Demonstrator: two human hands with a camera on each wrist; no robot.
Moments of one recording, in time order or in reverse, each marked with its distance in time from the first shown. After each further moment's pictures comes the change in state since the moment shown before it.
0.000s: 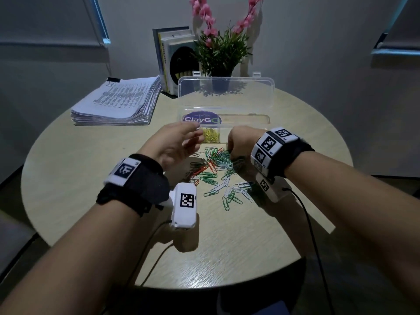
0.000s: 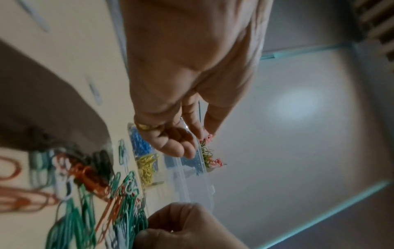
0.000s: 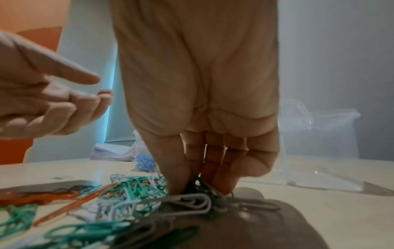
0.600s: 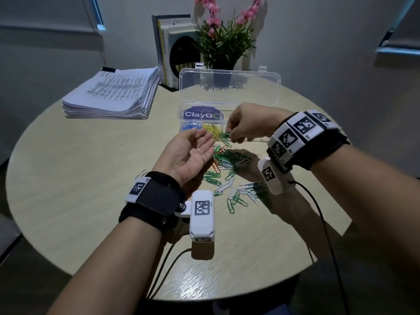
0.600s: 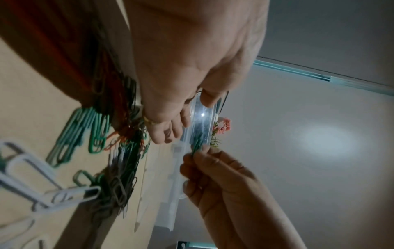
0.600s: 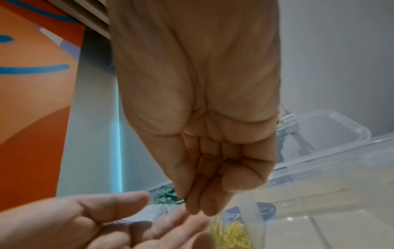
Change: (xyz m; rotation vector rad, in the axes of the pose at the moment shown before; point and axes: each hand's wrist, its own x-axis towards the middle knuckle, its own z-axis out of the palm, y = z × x) left_hand 0.011 -0.032 0.011 -0.486 -0.008 -0.116; right_hand -0.002 0.002 -0.032 0.355 -0.003 -0.104
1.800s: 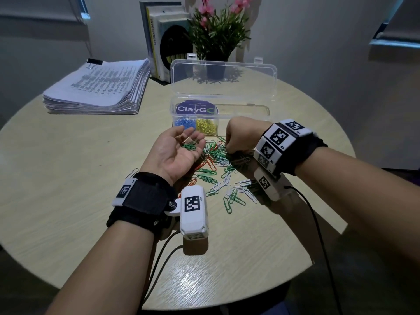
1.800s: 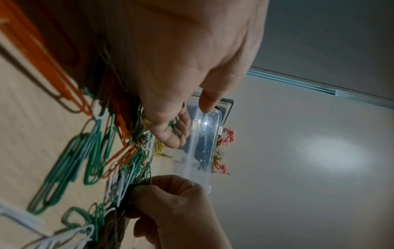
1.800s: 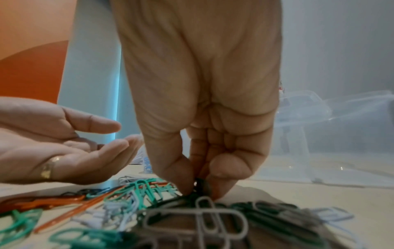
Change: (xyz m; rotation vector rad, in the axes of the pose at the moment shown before) left_hand 0.015 0.002 -0.014 -0.189 0.040 -0.011; right_hand 0.016 0.010 0.035 -0.297 0.004 0.130
